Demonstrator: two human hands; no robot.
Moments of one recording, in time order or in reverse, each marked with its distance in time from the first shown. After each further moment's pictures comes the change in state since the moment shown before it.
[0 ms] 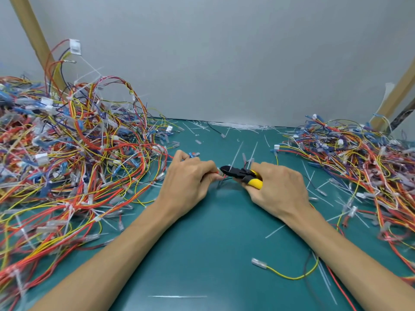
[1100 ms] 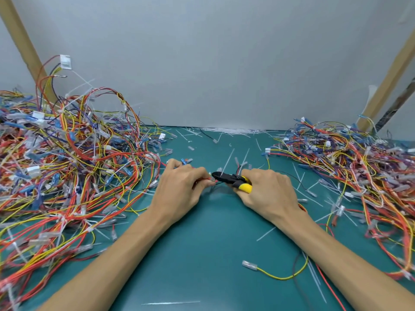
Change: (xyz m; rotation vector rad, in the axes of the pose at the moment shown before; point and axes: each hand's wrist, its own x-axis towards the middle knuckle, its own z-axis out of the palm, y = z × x) left_hand 0.000 0.005 -0.001 0.007 -0.058 -0.029; right_hand -0.001 0.003 0.001 0.028 -0.092 0.035
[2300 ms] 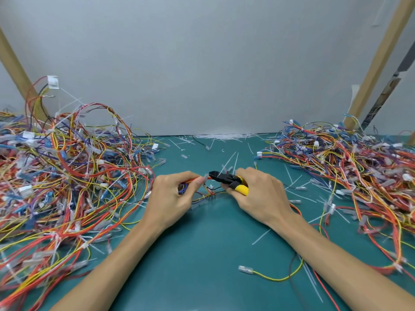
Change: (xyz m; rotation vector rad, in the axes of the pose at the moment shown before) left_hand 0.002 -0.001 -0.003 -0.370 0.058 -0.170; right_hand -0.002 0.004 0.005 0.119 0.054 0.048
